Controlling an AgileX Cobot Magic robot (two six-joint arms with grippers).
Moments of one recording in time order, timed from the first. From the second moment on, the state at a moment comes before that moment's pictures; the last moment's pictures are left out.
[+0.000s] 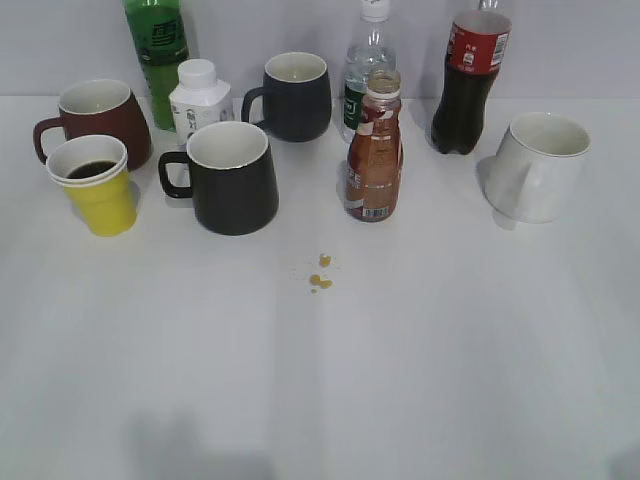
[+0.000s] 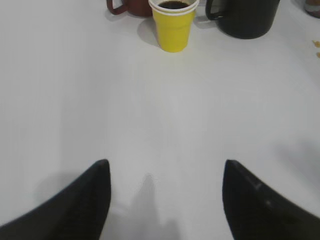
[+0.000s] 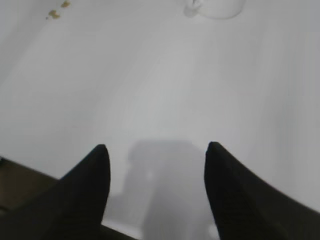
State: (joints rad) left arm -0.18 0.12 -0.52 0.01 1.07 0.01; right arm 0.42 0.09 -0.51 0.00 1.07 -0.01
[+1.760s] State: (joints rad) left arm 0.01 -0.01 -0.52 0.01 1.07 0.01; right arm 0.03 -0.01 -0.50 0.01 1.04 -0.03
